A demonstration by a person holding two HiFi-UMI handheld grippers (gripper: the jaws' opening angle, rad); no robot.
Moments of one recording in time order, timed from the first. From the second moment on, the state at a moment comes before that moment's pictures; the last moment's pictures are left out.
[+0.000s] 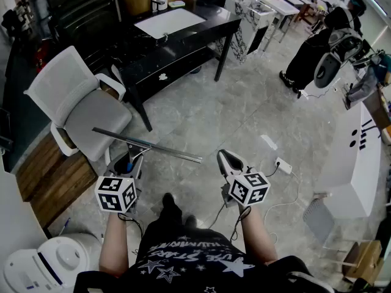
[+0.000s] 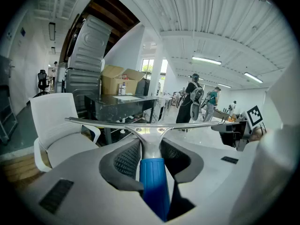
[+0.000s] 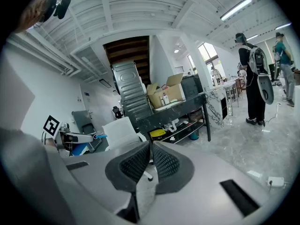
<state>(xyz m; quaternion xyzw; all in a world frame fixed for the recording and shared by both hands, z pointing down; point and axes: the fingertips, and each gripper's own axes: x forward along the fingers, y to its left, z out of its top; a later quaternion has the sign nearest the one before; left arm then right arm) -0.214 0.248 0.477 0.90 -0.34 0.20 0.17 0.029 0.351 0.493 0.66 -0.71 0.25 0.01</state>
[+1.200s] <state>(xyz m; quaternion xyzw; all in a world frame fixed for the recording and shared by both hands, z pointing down) -0.232 0.067 0.480 0.91 -0.32 0.18 0.20 0.018 0.174 0.465 0.69 -0.69 0.22 0.02</state>
